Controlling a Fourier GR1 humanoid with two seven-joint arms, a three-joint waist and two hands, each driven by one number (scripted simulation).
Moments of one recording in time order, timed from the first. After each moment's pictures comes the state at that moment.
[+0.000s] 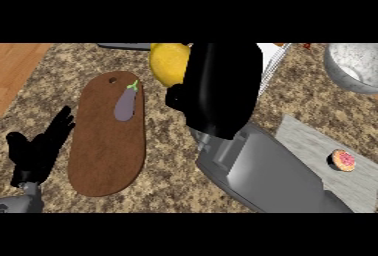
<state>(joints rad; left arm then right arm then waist) -0.06 0.33 0.09 -1.38 0.10 -0.05 0.11 -0.99 -0.01 0.45 -1.58 1.16 -0.03 1.24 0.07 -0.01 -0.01</state>
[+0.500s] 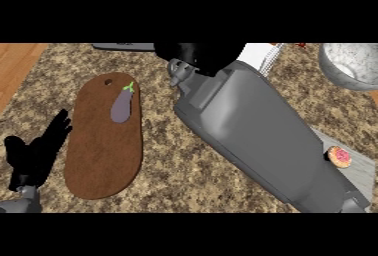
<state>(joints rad) -0.04 0.33 0.10 -1.37 0.10 -0.05 0.09 -1.27 -0.01 0.31 -1.35 1.19 0.07 1.24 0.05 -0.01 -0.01</state>
